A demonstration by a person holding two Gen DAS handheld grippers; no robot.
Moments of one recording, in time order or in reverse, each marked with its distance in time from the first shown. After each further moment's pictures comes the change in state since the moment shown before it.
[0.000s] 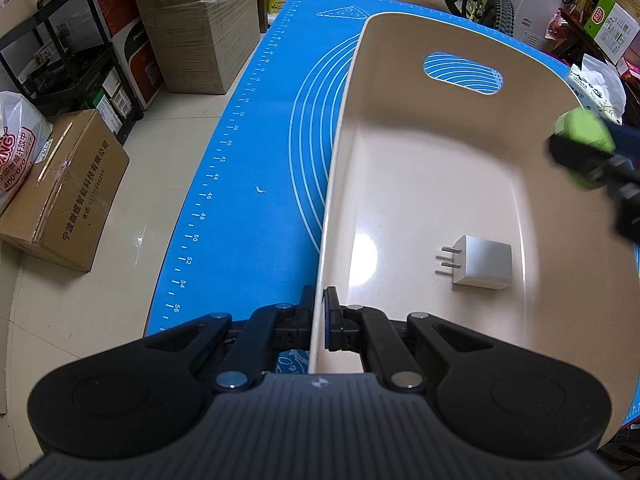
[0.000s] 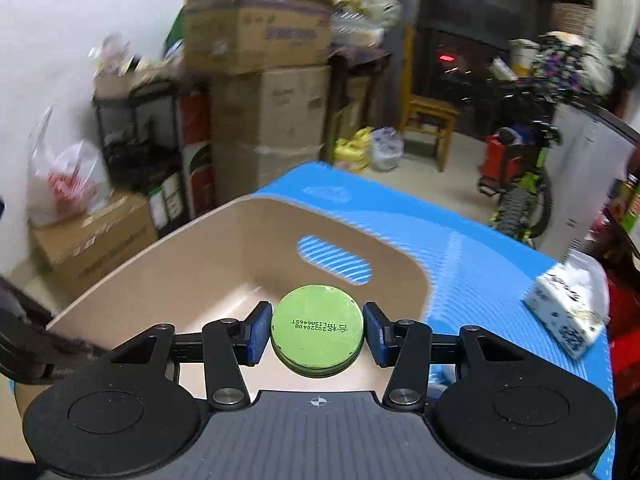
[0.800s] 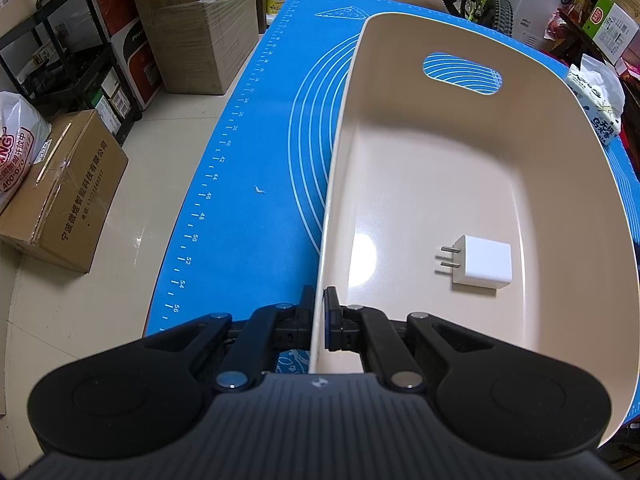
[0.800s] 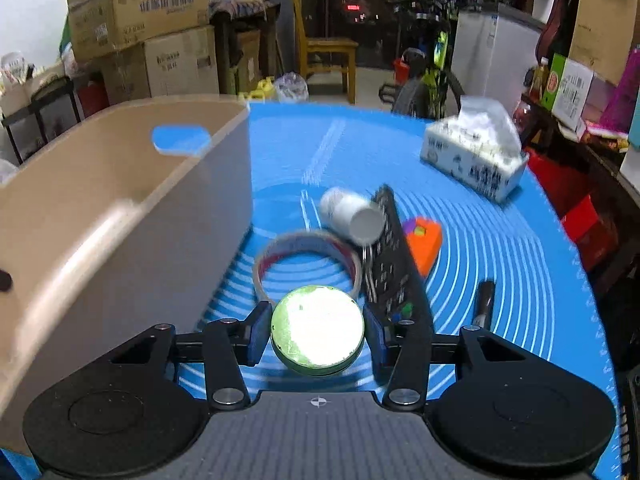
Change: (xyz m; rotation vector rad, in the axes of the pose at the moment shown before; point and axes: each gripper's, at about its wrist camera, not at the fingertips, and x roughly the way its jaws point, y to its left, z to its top) left arm 0.000 0.000 0.000 -0.001 0.000 -0.003; right arm -0.018 -0.088 -0.121 0.300 0.040 -0.168
